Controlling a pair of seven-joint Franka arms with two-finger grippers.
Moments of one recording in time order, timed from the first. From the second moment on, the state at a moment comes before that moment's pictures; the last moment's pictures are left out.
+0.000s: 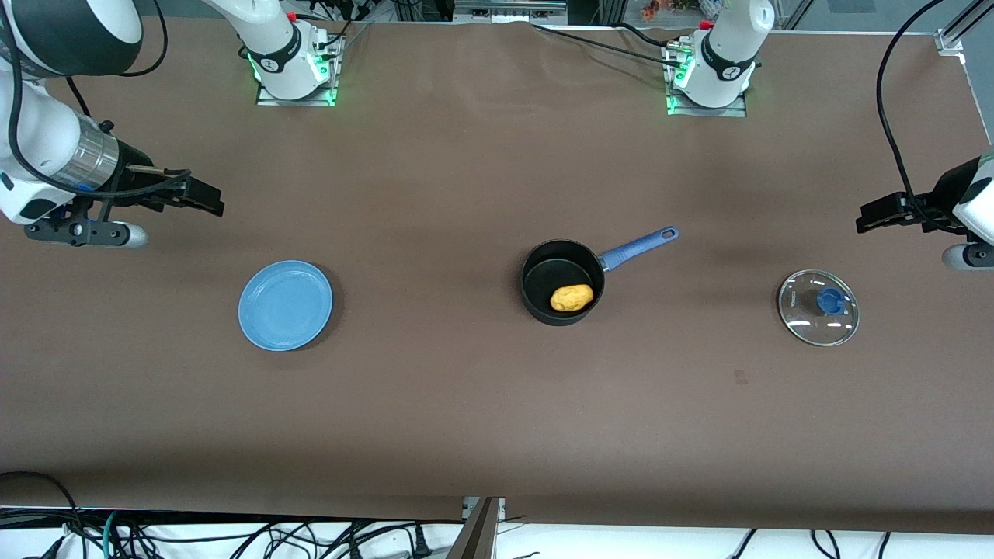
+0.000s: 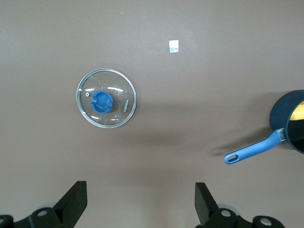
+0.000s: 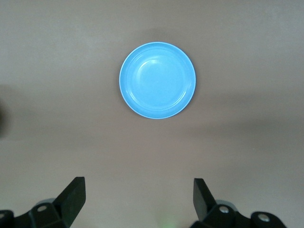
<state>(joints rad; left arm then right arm) 0.10 0.17 -0.03 -1.49 0.01 1.51 0.02 0.13 0.11 -0.03 -1.60 0.08 1.58 0.18</state>
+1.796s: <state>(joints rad) 0.10 0.17 -0.03 -1.49 0.01 1.51 0.02 0.08 0.12 0.00 -1.42 -0.05 1.44 0.08</state>
